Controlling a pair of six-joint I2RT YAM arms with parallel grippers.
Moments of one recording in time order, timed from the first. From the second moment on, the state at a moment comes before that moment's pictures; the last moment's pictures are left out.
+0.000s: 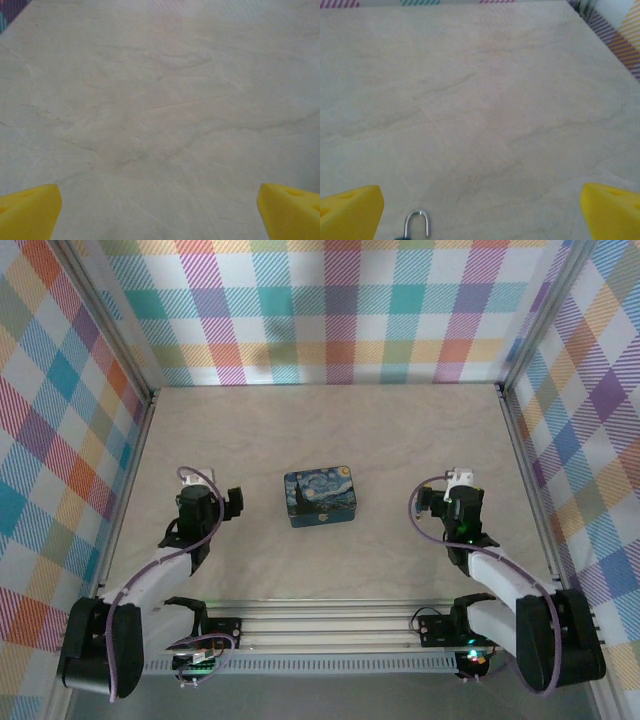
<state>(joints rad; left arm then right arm) -0.16 1.06 0.34 0.22 -0.24 -0.16 0.17 1.08 0.28 0.37 0.26 0.09</state>
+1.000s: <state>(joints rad) -0.09 1.57 0.41 0.70 -0.14 -0.10 0.03 1.54 0.37 0.79 0.07 0.07</state>
